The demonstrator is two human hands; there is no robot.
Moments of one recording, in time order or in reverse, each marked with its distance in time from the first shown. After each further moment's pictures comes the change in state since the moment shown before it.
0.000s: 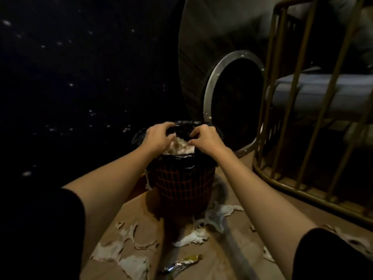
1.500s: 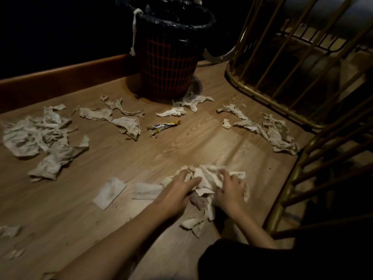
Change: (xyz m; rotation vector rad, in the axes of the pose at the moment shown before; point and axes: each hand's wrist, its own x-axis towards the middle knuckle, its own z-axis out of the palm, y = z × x) left_hand -0.463 -0.014 0.140 -0.279 -0.597 0.226; right_hand -0.473 0.057 0.101 -0.302 -0.148 0.653
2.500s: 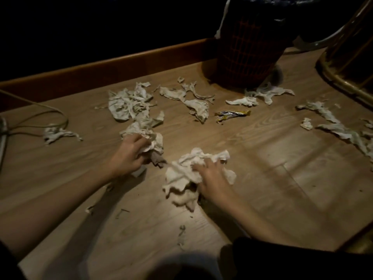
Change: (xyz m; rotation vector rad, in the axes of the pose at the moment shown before) left_hand -0.156 -0.148 -0.151 0.299 0.245 -0.369; right_hand -0.040 -0.133 0.071 -0.077 -0.396 -0.747
